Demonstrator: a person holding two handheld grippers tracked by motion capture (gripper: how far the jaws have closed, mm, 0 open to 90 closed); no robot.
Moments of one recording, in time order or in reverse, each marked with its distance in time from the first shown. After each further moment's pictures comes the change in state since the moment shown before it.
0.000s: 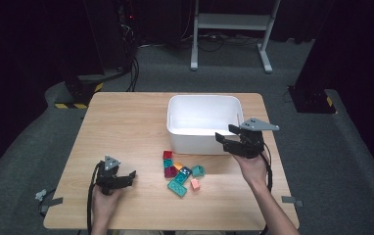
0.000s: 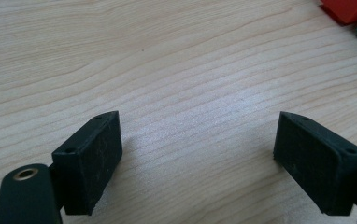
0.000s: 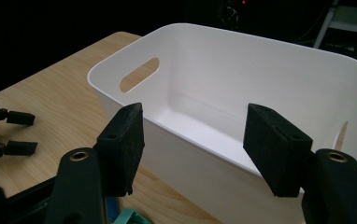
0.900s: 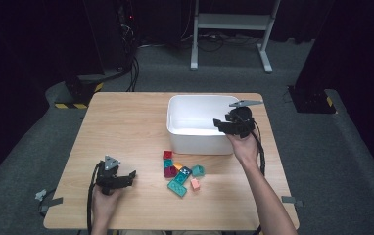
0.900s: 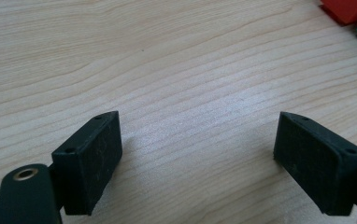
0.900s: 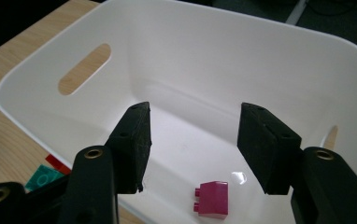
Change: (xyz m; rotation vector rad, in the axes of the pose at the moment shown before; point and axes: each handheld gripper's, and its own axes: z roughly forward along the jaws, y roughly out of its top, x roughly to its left) left arm 0.000 0.000 0.000 0.000 -0.001 0.000; right arm -0.031 0.033 0.056 0.189 -0.077 0.071
